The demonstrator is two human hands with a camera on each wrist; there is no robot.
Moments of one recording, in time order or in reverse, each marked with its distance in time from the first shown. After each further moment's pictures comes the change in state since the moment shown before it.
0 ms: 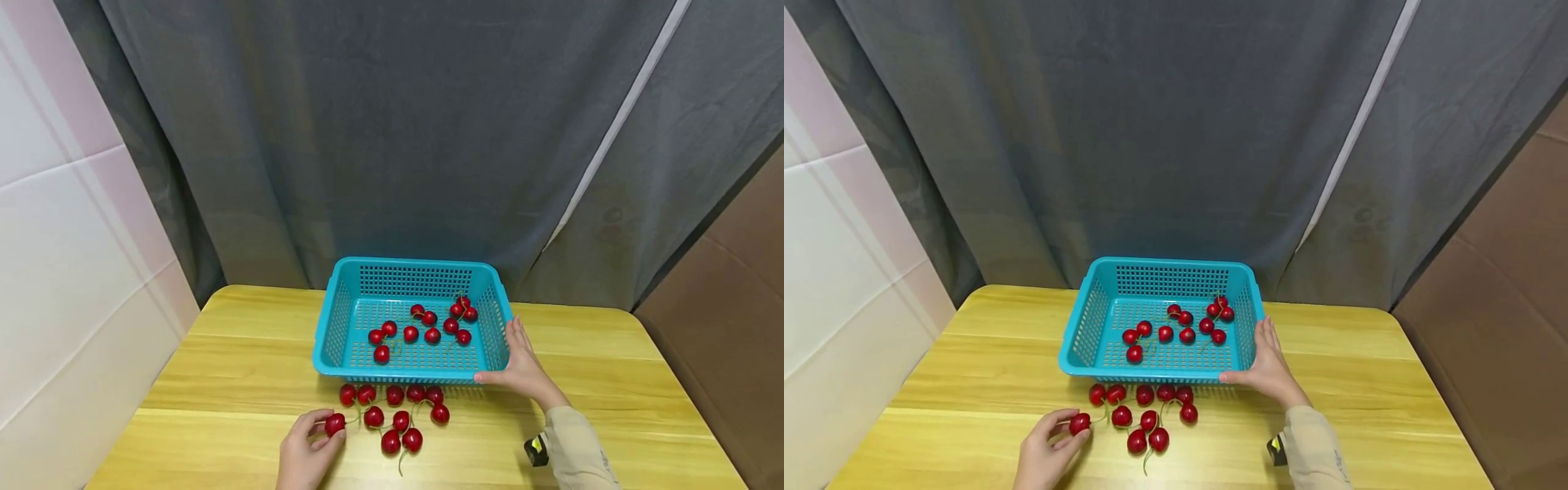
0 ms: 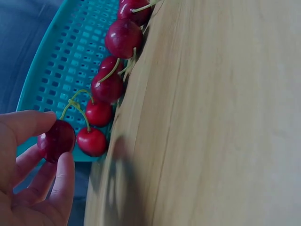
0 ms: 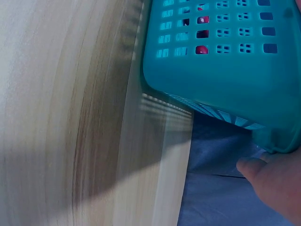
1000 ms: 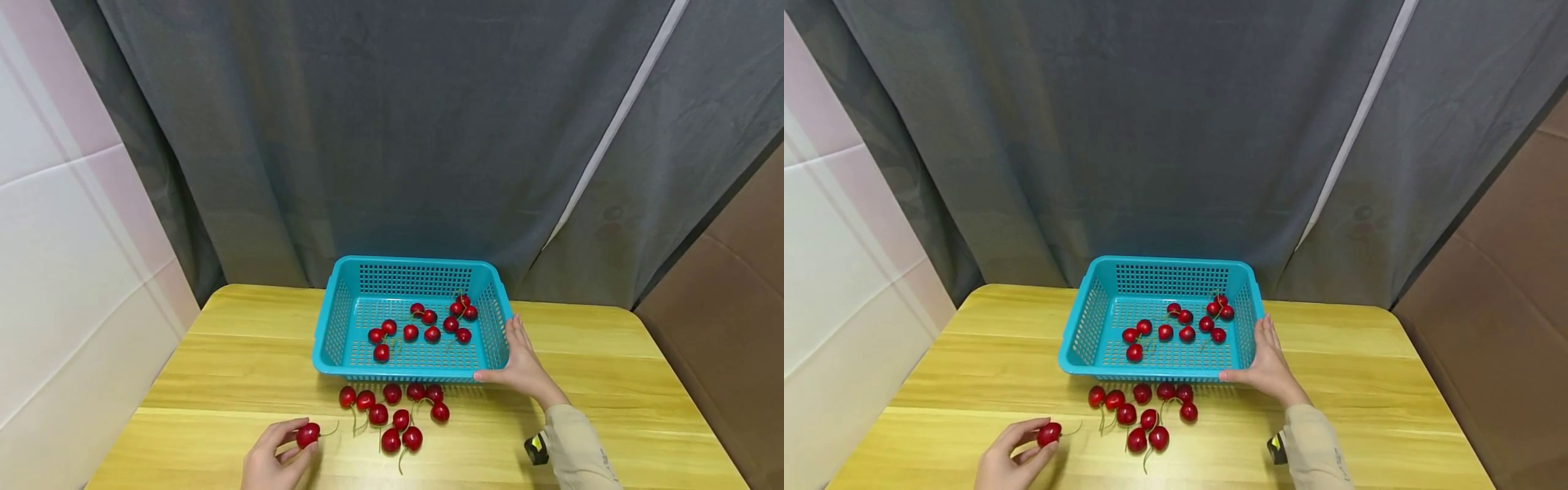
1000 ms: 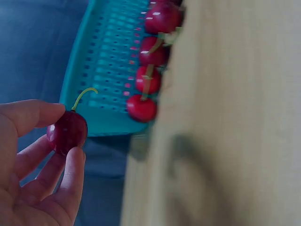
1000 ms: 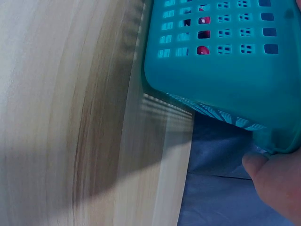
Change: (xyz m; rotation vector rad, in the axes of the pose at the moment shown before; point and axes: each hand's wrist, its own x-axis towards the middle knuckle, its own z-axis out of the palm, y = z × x) left_hand -0.014 0.019 -0.042 0.095 0.070 0.091; right_hand 0.000 0.000 0.000 0.006 -0.005 0.000
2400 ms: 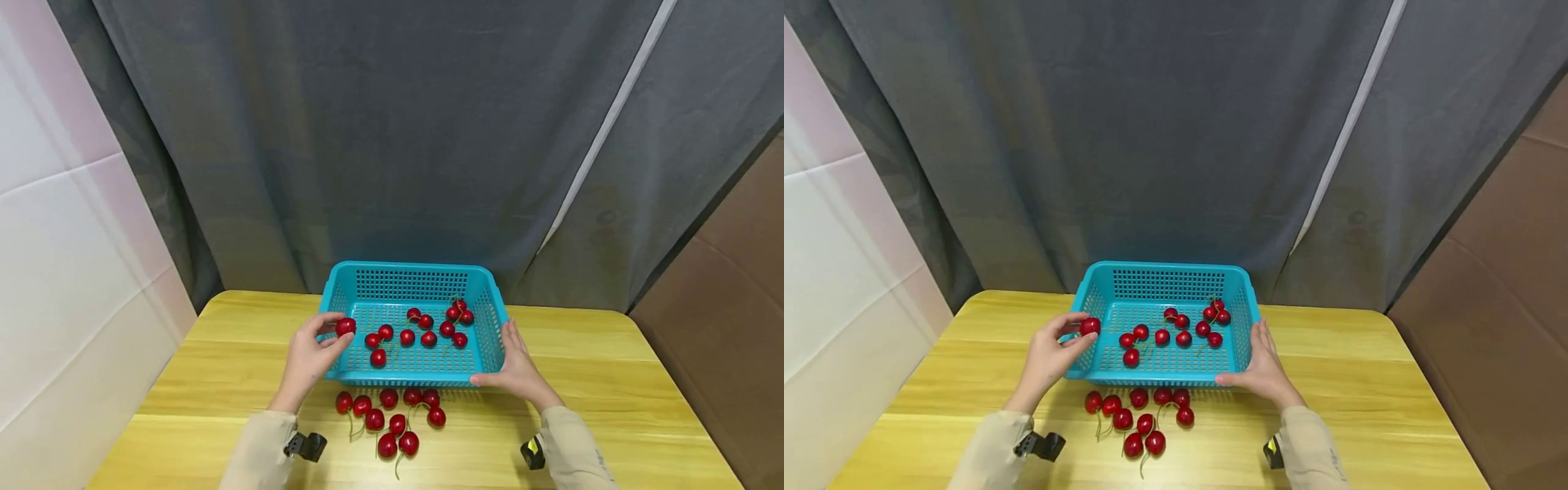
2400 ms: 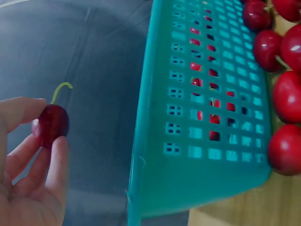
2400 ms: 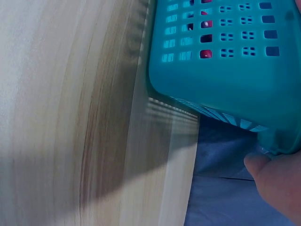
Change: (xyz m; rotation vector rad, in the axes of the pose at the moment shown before) left_hand 0.124 0.067 0.036 -0.204 -0.178 0.155; right_hand 0.000 0.002 0.001 0.028 0.018 0.000
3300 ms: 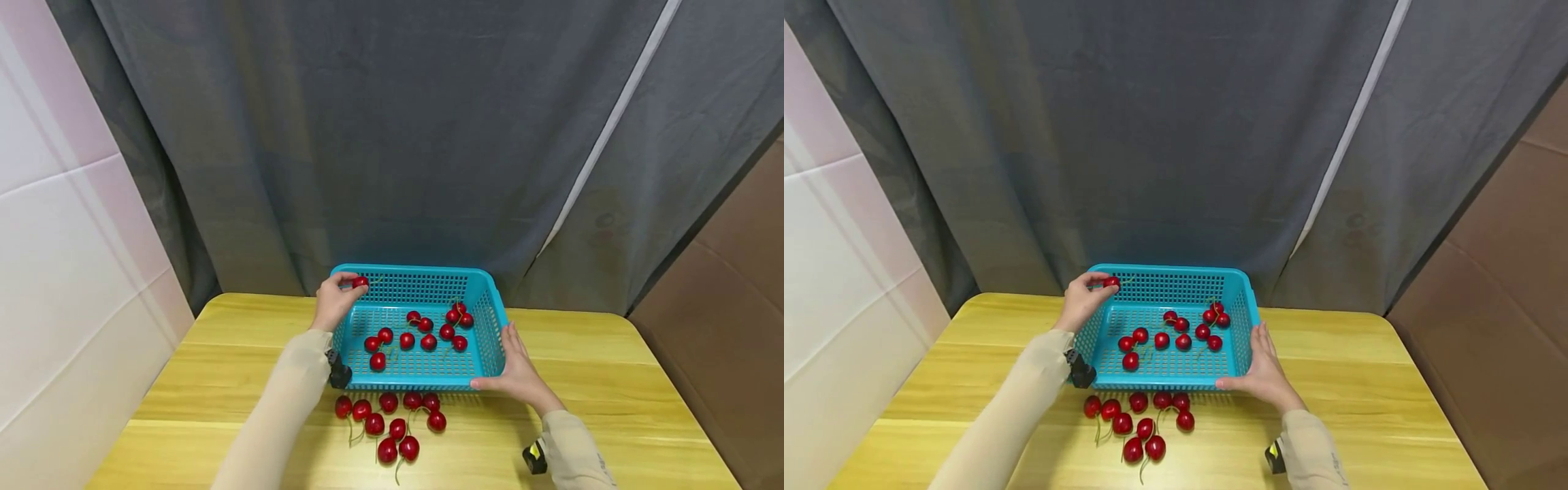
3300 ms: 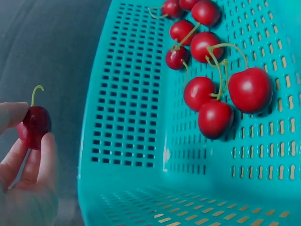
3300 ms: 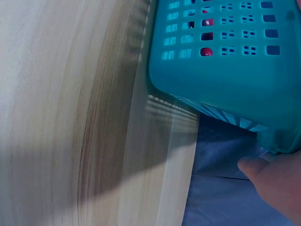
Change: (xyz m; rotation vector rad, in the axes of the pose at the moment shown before) left_hand 0.095 -0.013 0.030 0.056 0.021 -0.193; right_hand 0.002 -0.001 0.001 0.000 -0.015 0.018
